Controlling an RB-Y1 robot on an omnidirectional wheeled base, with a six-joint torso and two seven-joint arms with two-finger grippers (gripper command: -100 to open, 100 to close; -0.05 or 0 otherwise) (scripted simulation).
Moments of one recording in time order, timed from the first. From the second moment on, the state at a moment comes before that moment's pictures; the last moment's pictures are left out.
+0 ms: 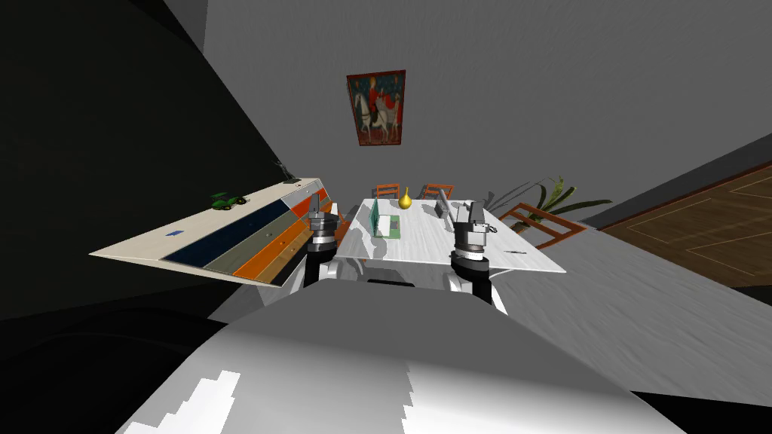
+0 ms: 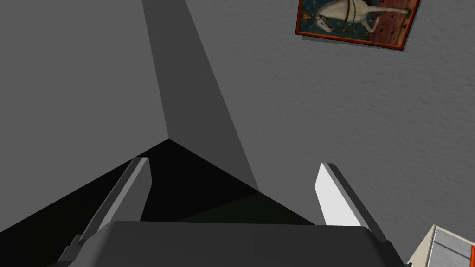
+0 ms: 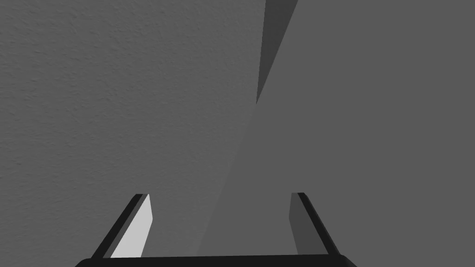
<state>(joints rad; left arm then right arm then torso) 0.46 -0.02 0.01 -2.26 -0.12 -0.45 0.17 0.47 -0.05 0.05 -2.22 0.07 -0.63 0.16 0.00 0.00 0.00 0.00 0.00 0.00</state>
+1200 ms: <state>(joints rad) 0.45 0.03 0.02 -2.26 -0.12 -0.44 0.17 0.47 -0.05 0.05 -2.22 0.07 -0.63 0.16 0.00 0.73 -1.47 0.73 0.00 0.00</state>
